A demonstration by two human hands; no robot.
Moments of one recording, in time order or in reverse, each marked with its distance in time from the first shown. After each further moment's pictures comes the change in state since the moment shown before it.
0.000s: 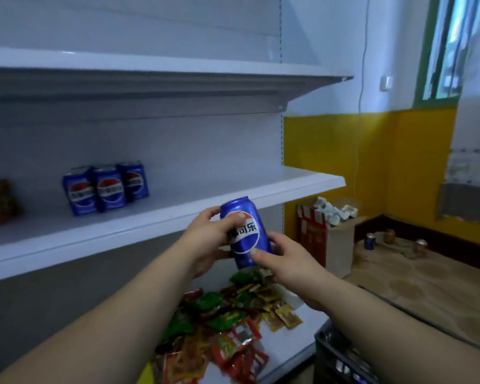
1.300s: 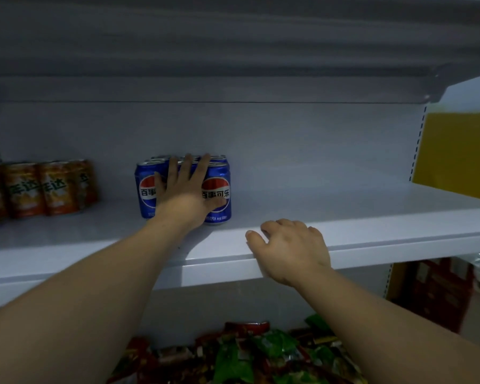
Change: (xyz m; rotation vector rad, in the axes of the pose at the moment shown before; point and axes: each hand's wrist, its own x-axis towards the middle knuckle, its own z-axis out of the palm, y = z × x) left_hand 0.186 0.019 -0.257 1.507 0.754 0.332; right_hand 0.252 -0.018 0.157 -1.084 0.060 -0.370
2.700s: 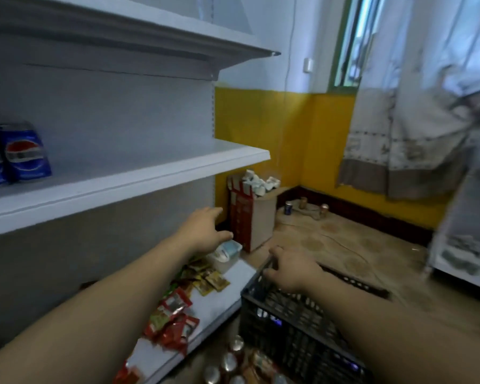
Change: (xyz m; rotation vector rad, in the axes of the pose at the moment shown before) left_hand -0.237 0.282 -0.056 -0.497 -0.793 0.475; right_hand -0.343 0.188 -0.098 -0.107 -0.417 0.615
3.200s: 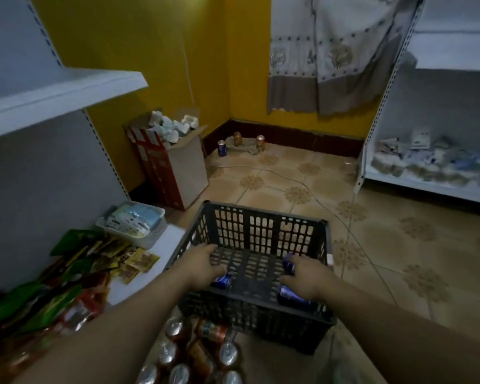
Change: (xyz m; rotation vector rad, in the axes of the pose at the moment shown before) left_hand 0.119 0.080 0.272 0.040 -0.547 0.087; right_hand 0.028 0.245 0.133 0.293 -0.278 0.429
